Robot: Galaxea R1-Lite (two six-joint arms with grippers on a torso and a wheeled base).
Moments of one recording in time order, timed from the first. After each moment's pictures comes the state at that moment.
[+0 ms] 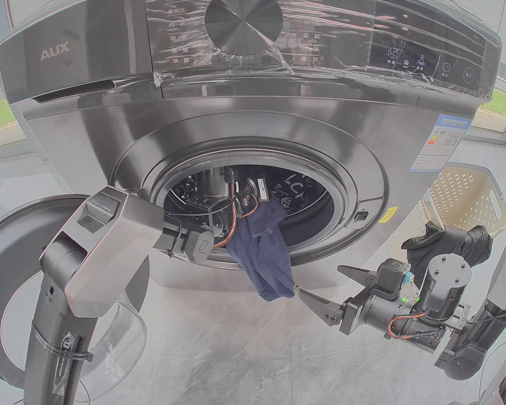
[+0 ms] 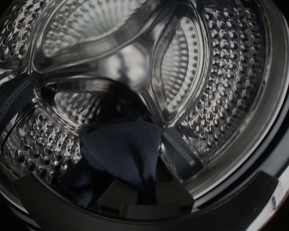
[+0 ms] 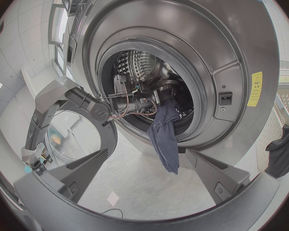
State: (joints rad) left arm -0.51 2.49 -1.72 -0.77 0.06 -0.22; right arm 0.69 1.93 -0.25 -1.54 0.03 0.20
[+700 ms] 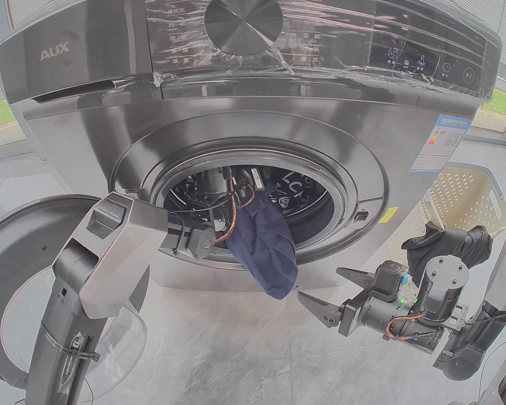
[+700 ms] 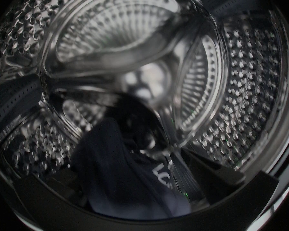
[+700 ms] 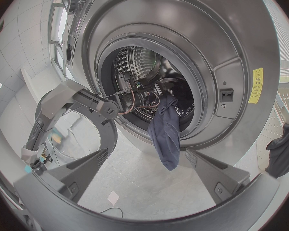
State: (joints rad) left arm -0.49 2.58 -1.86 -0.79 0.14 -0.29; right arm 0.69 1.94 -0.25 -1.54 0.03 0.20
